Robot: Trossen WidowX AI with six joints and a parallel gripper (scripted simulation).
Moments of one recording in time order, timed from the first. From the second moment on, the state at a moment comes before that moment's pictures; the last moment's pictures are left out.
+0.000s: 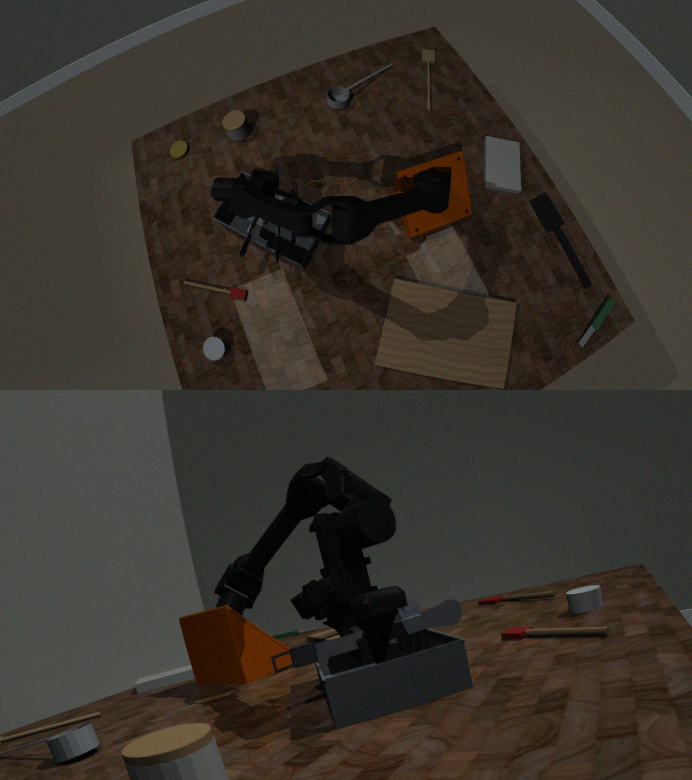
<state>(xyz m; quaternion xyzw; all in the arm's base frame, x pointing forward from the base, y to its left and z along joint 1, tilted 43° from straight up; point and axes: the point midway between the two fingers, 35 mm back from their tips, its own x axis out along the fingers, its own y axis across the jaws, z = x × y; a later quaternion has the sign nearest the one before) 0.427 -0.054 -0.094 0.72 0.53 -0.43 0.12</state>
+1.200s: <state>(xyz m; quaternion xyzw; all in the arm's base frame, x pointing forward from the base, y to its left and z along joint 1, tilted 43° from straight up) 0.427 -0.054 -0.094 0.72 0.53 -0.43 0.12</state>
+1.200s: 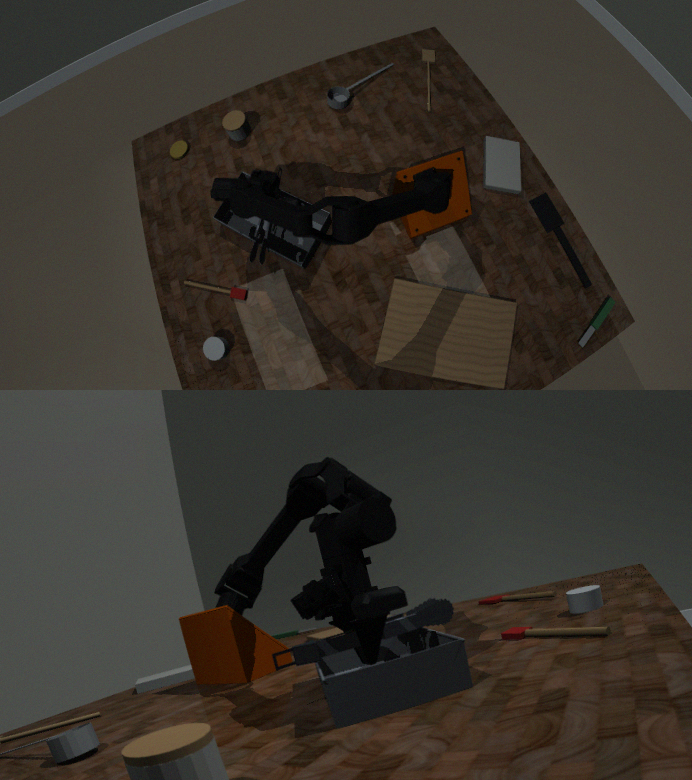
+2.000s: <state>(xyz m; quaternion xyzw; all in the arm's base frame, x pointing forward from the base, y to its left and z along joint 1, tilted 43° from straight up) 0.427 -0.070 -0.071 0.71 0.54 -0.43 0.11</state>
